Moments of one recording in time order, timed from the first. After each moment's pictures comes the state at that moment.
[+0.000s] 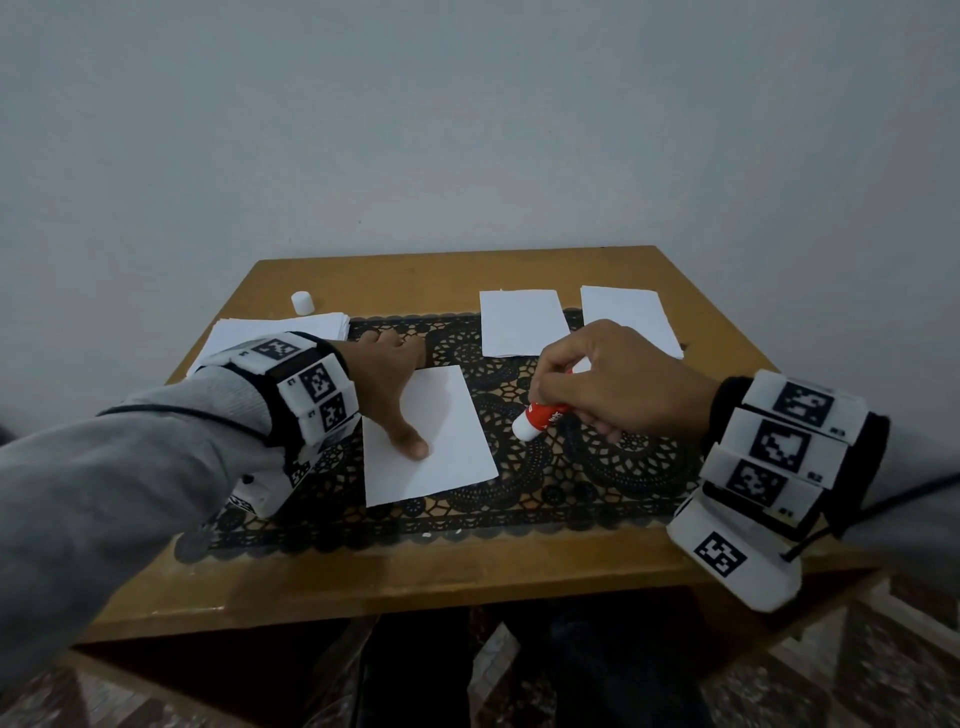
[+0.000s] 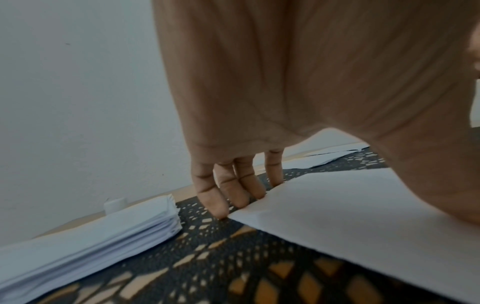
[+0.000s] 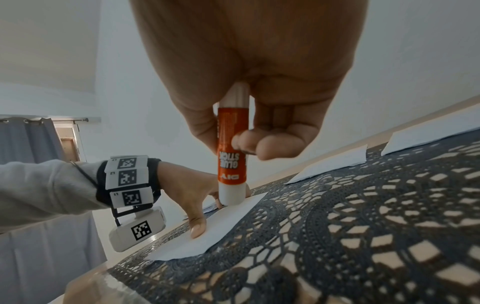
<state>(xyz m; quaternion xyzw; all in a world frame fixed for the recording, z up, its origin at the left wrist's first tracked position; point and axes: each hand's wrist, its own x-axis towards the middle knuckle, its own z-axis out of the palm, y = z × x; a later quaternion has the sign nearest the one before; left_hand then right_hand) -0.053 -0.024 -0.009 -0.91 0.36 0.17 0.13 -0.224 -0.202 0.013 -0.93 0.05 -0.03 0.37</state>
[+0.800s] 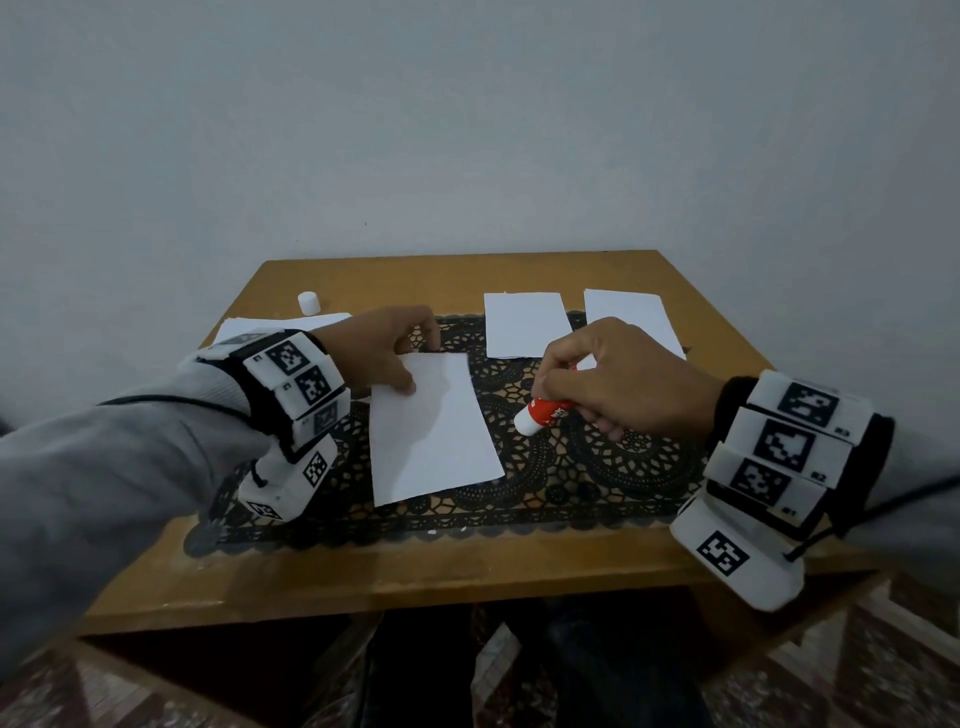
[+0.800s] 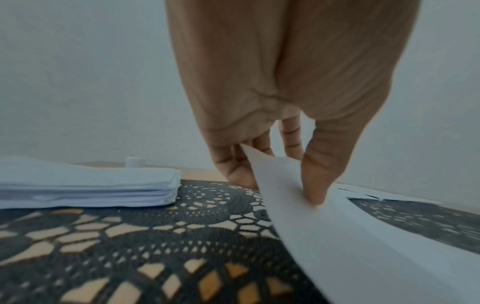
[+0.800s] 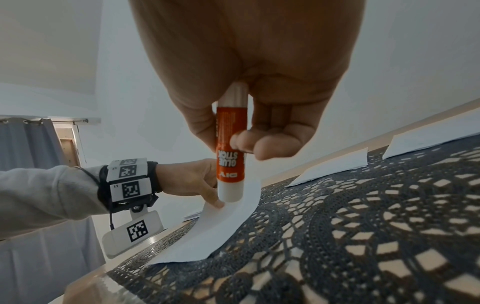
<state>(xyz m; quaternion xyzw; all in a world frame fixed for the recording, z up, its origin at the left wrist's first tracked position) -0.044 -0.012 0.003 -0.89 0.39 0.16 -0.19 -0.225 -0.202 0.014 -0.92 0.05 -0.05 0.38</state>
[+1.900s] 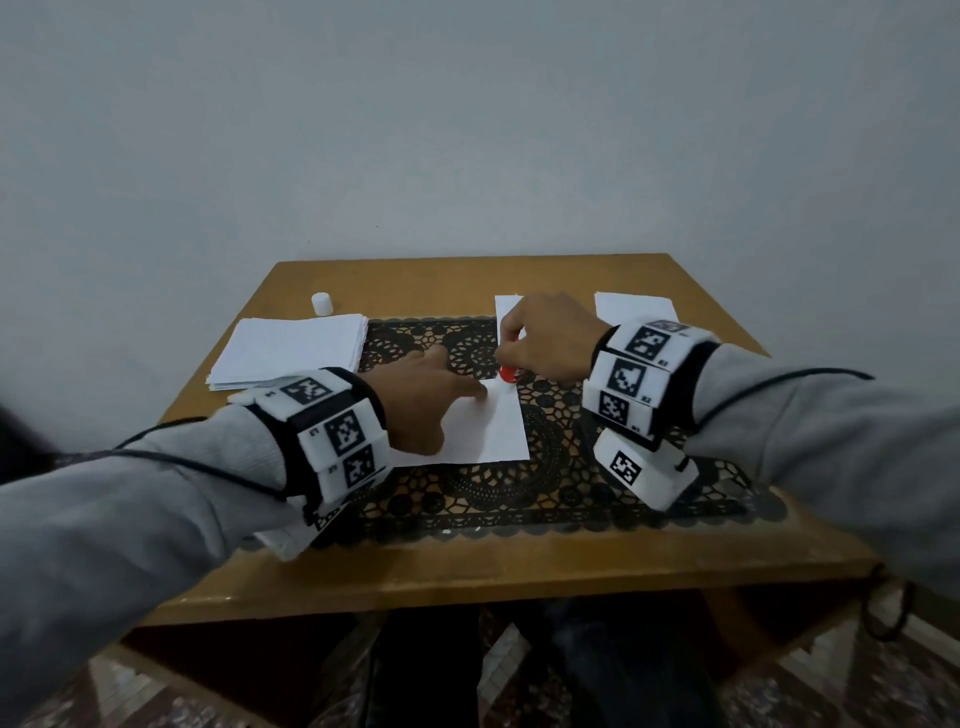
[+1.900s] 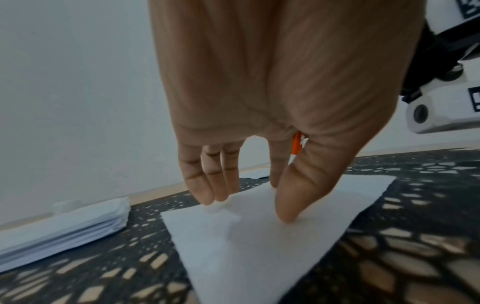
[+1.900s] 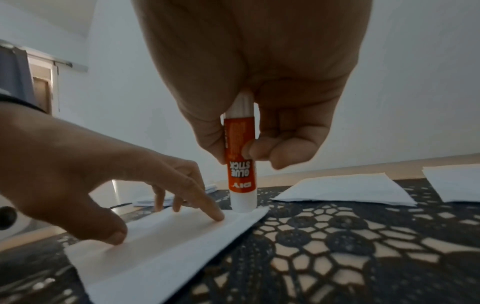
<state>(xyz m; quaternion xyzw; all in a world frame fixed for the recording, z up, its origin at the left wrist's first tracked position) -0.092 -0.023 -0.007 -0.88 0.44 0.14 0.11 -0.141 -0.187 0.009 -0.98 0.06 -0.04 0.17</state>
